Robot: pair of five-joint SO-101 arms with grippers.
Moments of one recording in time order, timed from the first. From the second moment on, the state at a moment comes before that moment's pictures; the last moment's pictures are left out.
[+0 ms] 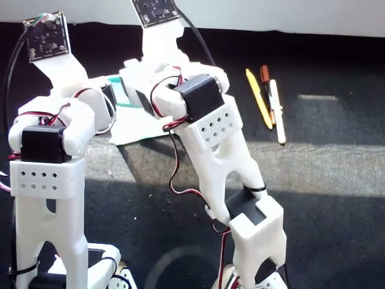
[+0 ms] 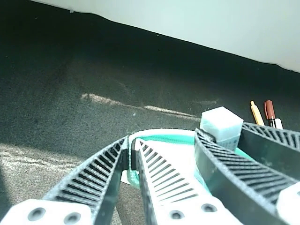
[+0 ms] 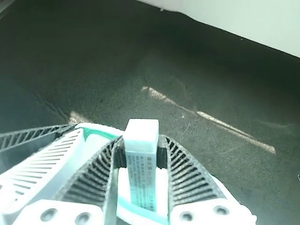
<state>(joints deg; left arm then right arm) -1.3 -27.5 5.7 74.2 16.0 -38.9 24.9 -64.4 90.9 -6.4</state>
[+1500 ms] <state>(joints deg) -1.5 -27.5 6.5 74.2 10.9 0.4 51.5 -67.8 72.4 -0.6</state>
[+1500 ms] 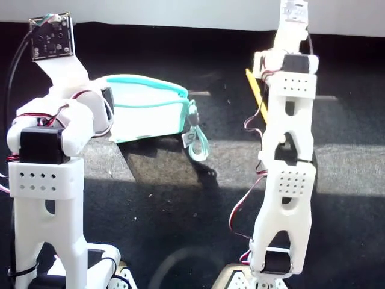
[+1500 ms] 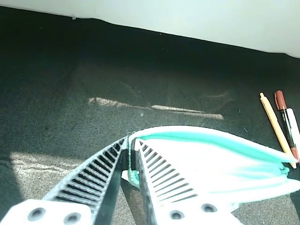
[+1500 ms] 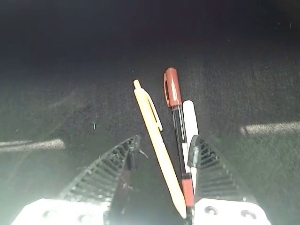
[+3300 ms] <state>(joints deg) -1.5 -27.6 9.2 74.2 10.5 -1.8 66.8 -93.7 93.8 14.5</state>
